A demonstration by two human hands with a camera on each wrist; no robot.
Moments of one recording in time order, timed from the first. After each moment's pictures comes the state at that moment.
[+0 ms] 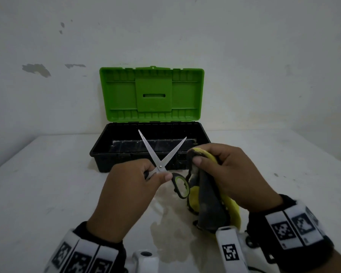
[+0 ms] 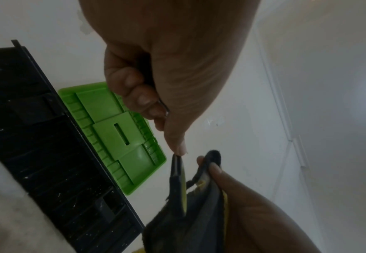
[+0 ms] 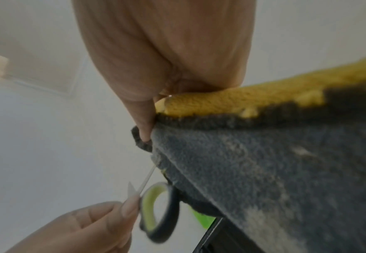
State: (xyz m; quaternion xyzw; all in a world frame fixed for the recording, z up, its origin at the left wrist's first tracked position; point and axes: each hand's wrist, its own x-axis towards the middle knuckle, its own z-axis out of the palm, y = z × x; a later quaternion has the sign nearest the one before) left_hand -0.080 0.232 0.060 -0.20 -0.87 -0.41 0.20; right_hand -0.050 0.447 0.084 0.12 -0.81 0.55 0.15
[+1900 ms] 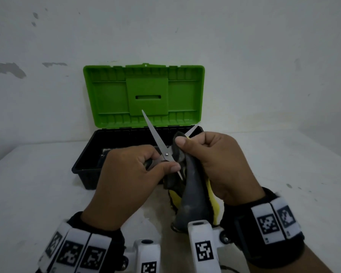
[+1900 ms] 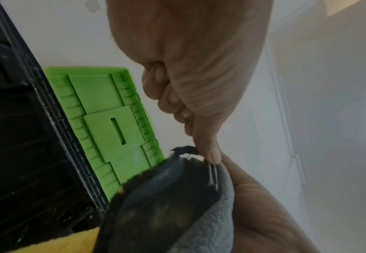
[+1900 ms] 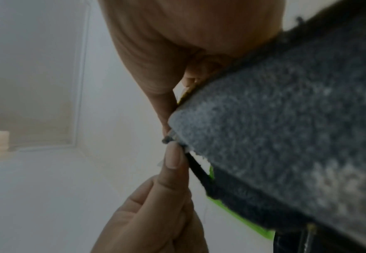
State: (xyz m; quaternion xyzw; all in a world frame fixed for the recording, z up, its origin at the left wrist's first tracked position) left_hand -0.143 0.256 0.083 -0.30 -0.81 -0.44 0.26; right_hand -0.124 0.427 0.090 -0.01 -0.69 0.70 0.20
